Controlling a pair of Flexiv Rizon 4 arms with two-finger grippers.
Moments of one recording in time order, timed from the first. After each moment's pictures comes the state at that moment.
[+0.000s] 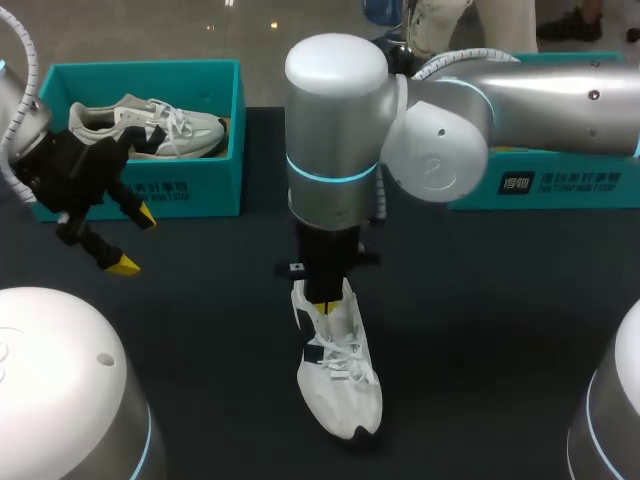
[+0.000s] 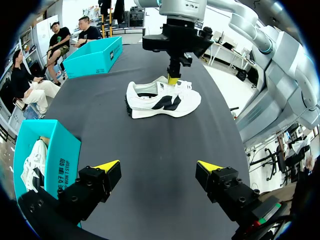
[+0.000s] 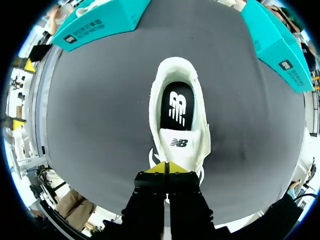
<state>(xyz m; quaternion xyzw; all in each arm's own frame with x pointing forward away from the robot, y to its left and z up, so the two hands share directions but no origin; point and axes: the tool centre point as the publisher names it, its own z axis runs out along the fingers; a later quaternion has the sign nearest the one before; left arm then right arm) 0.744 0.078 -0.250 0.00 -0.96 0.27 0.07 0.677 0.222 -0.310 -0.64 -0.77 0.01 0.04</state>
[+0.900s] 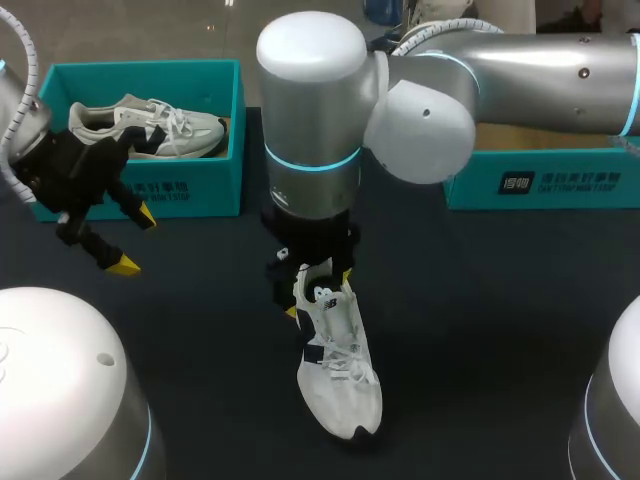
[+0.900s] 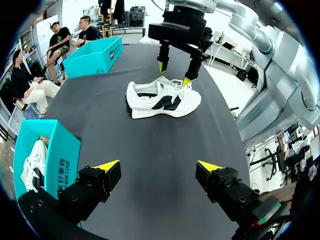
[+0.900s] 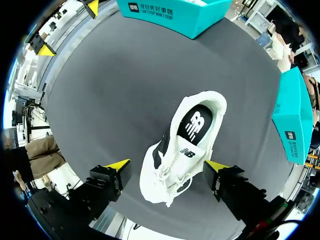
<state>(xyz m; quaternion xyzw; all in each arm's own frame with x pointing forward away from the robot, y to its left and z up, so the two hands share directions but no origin) 0.744 0.078 -0.250 0.00 -0.96 0.27 0.07 0.684 0.229 -0.287 -0.44 -0.90 0.00 0.01</state>
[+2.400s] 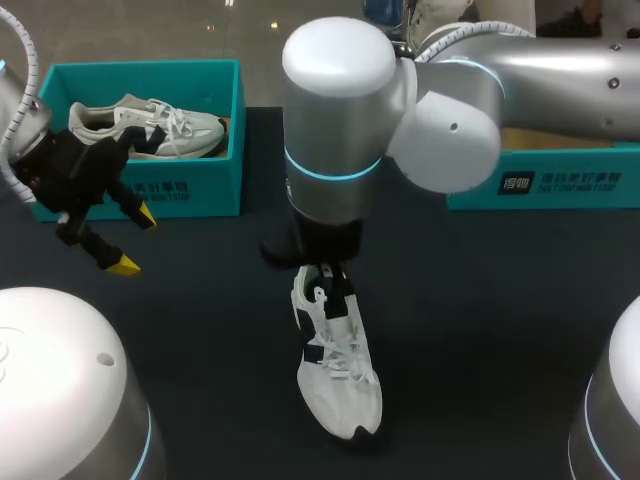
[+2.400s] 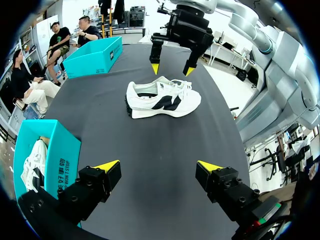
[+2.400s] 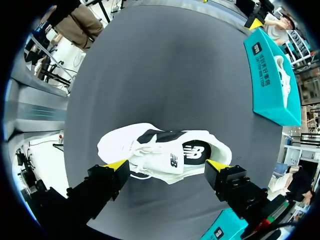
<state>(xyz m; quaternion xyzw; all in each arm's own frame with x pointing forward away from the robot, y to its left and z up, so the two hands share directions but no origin) 0.744 0.078 -0.250 0.00 -0.96 0.27 0.07 0.706 0.211 -0.281 0.10 -0.99 -0.01 -0.04</state>
